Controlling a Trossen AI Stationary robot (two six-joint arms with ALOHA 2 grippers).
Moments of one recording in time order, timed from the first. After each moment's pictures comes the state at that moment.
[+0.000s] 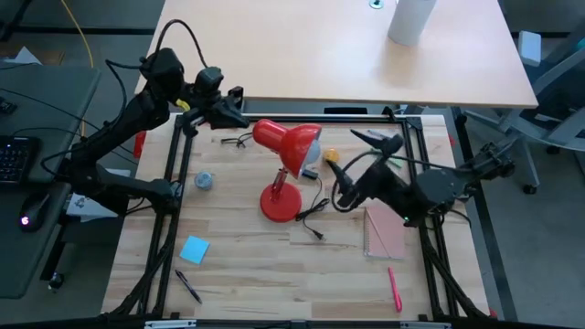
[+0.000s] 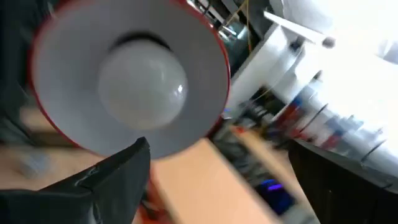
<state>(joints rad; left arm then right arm) 0.58 1.21 1.45 -0.12 1.05 -0.56 0.51 1.40 1.52 0.04 1.25 -0.79</state>
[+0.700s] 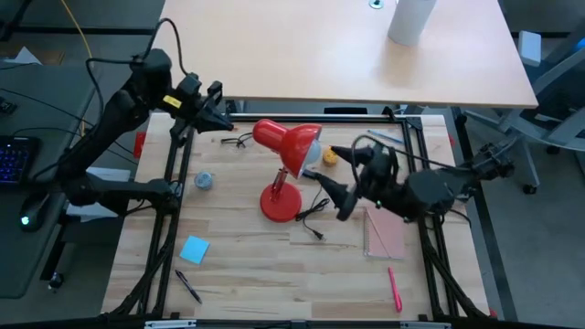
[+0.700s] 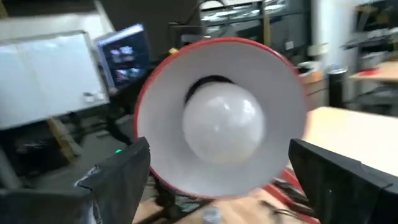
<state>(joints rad) 0.71 1.10 1.45 -0.54 1.07 -0.02 0.49 1.41 1.52 -0.02 0.98 0.12</state>
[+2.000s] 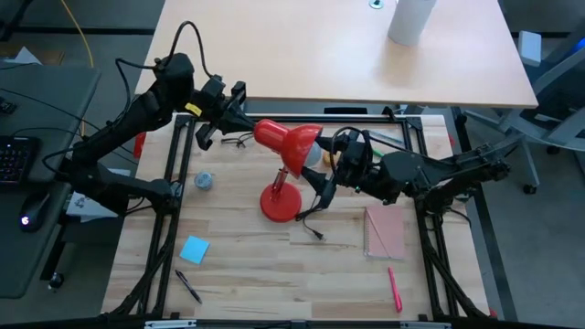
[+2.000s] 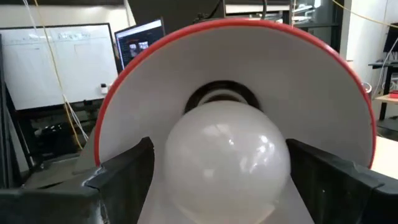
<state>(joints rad) 0.54 1.22 1.45 -0.28 0.93 -0.07 0.31 1.46 1.52 0.06 0.70 0.02</state>
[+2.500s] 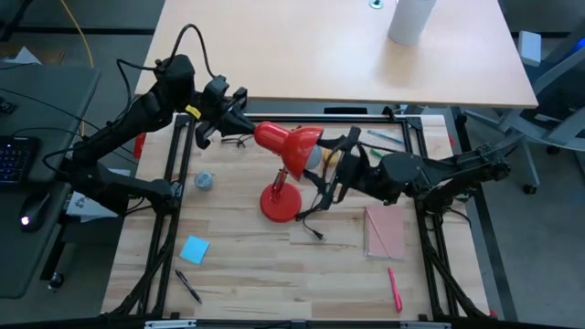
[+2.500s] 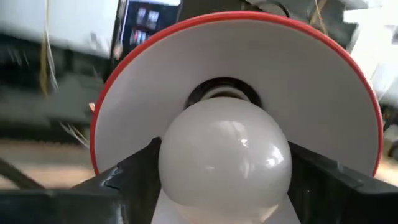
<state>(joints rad) 0.52 1.22 1.45 -0.28 0.93 -0.25 0.31 1.46 1.52 0.03 0.69 -0.33</state>
